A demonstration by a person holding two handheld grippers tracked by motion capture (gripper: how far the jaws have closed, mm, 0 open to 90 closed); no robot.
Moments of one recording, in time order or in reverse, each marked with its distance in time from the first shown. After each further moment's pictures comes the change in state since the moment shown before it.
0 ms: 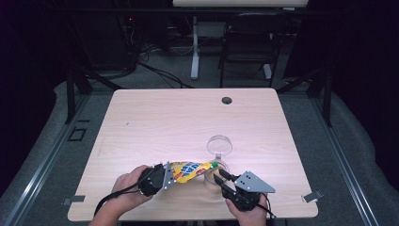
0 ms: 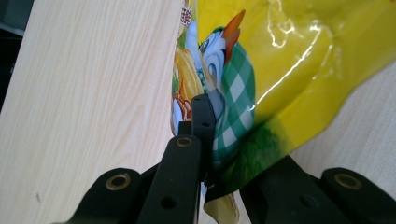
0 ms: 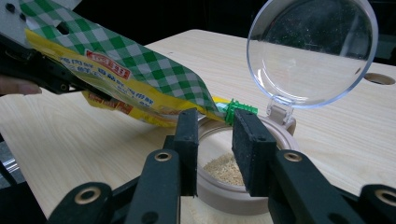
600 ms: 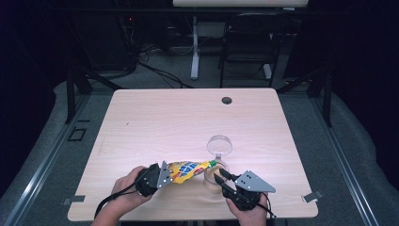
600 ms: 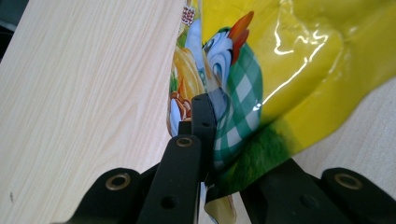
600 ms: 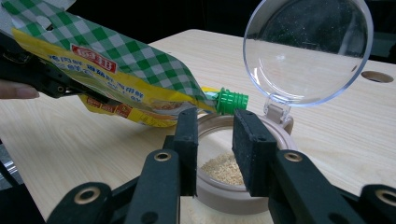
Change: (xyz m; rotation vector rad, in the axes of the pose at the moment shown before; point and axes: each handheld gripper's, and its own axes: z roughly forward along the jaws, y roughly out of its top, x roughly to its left) left arm 0.003 -0.011 0.001 -0.056 -0.025 -0.079; right arm -0.001 -0.001 0.001 -0.004 -0.004 0.010
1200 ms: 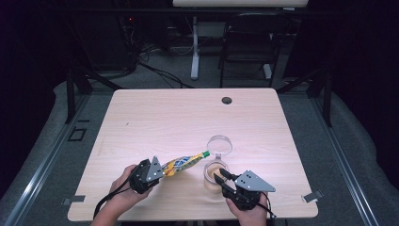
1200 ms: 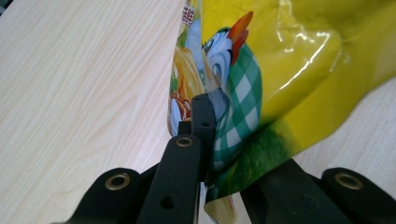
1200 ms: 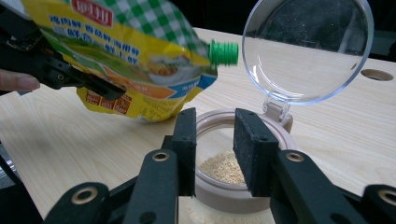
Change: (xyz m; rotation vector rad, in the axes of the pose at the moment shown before) left arm 0.015 -0.019 0.001 -0.092 -0.044 -0.180; right arm -0.001 0.000 0.001 0.012 -0.004 -0.001
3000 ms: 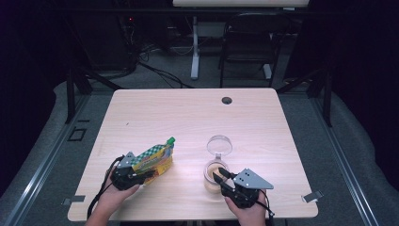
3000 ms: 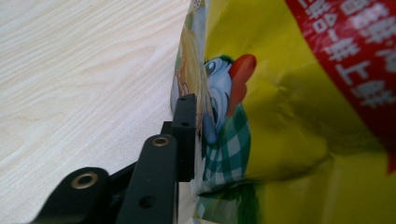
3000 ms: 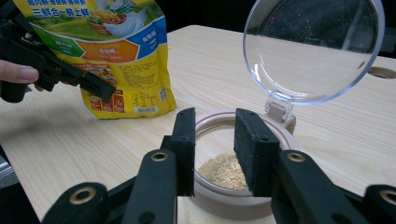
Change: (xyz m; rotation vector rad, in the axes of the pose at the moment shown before) left arm 0.040 -0.058 0.002 -0.113 -0.137 -0.377; right arm -0.002 0.000 0.006 0.005 0.011 0.008
